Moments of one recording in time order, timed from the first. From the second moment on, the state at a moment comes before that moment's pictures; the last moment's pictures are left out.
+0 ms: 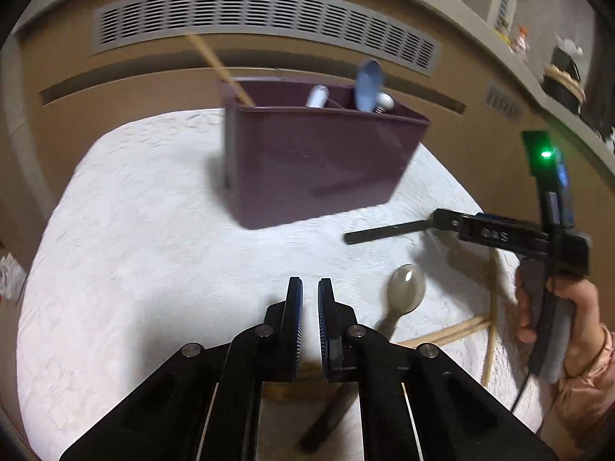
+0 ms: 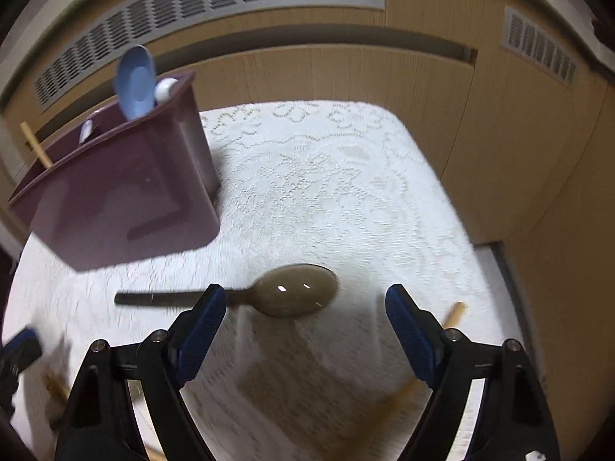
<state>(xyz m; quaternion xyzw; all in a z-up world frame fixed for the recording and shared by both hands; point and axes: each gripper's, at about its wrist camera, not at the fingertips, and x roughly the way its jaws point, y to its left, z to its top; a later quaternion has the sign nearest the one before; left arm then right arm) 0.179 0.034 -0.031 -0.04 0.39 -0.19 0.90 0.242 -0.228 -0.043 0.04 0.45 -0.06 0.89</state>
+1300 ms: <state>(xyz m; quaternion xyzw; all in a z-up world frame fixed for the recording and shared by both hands) 0.214 -0.042 -0.040 0.06 0.48 -0.26 0.84 0.233 -0.229 -0.046 0.10 0.48 0.00 0.87</state>
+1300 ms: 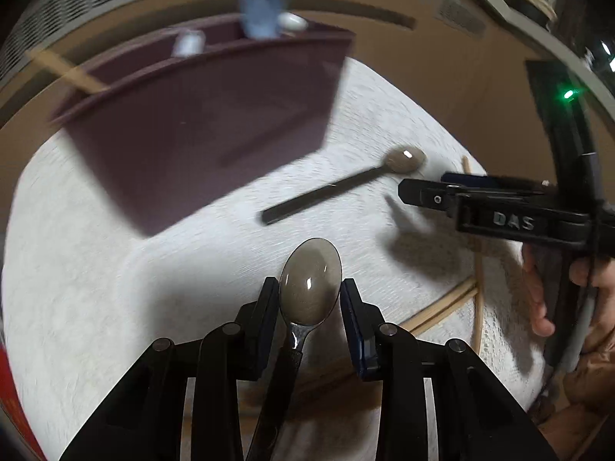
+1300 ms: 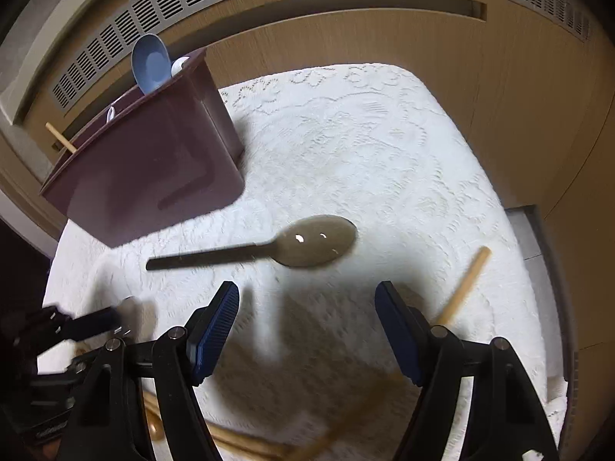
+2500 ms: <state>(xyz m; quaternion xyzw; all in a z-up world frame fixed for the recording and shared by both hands) 0.190 0.045 -0.029 -0.09 0.45 -0.21 0.86 0.256 -0.230 -0.051 -0.02 0.49 -0.05 0.87</state>
